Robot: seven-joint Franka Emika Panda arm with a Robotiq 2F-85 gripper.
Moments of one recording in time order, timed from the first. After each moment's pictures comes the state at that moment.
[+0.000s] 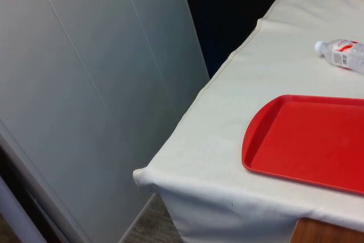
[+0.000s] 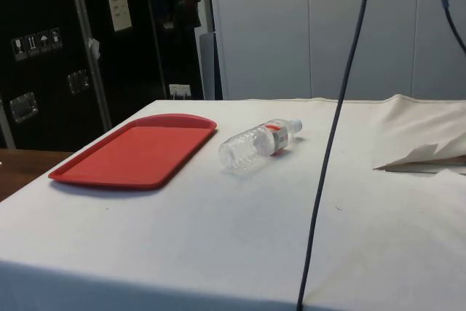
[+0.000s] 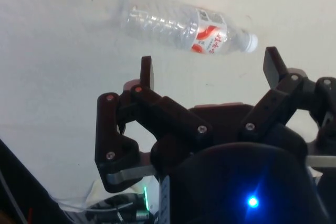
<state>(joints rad) 0.09 0.30 -0.19 -1.69 -0.06 1.89 -0.02</state>
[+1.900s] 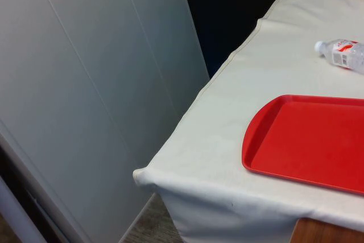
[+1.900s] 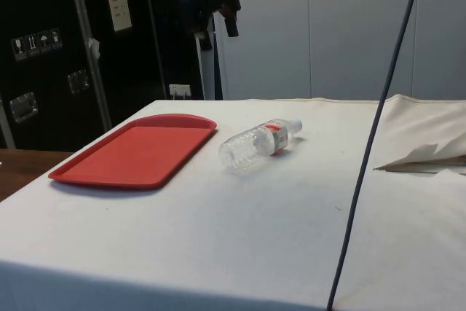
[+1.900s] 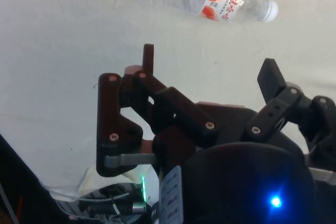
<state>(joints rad) 0.08 0.09 -0.17 -2.02 -0.08 2.02 0.21</state>
